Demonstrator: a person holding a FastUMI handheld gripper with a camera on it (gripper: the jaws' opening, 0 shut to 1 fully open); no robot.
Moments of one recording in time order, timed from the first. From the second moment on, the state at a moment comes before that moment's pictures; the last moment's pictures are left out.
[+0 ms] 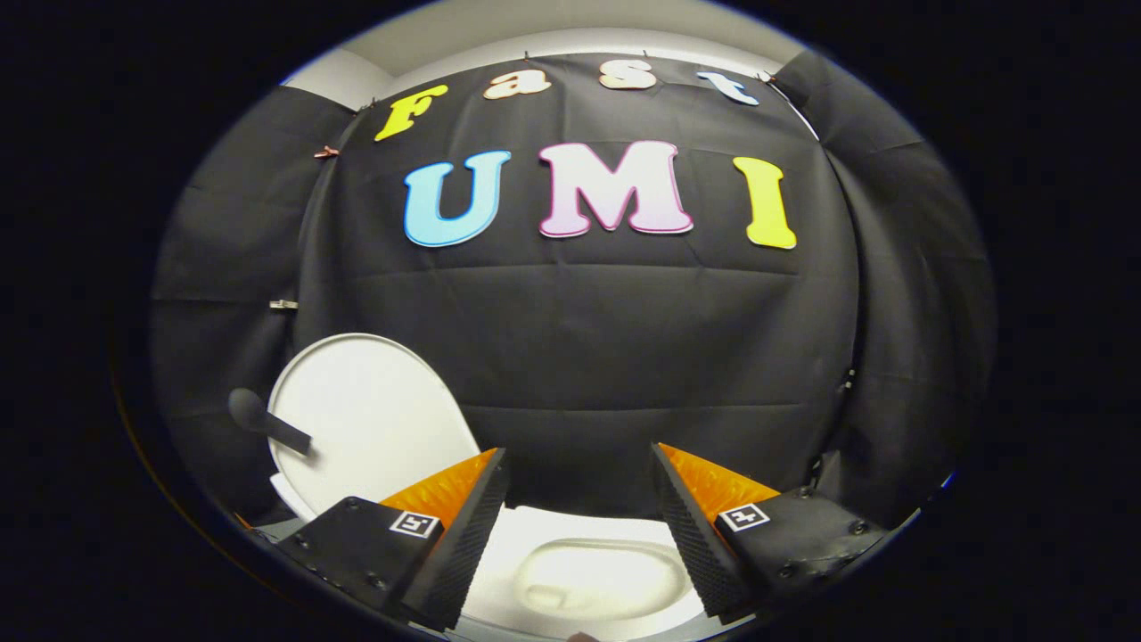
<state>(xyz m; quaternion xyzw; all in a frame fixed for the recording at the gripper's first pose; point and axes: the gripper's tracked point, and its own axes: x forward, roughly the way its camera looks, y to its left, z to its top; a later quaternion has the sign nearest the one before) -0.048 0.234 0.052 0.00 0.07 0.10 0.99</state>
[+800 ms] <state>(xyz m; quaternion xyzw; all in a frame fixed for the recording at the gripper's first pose) -0.035 0.149 0.001 0.01 0.05 0.05 1.00</state>
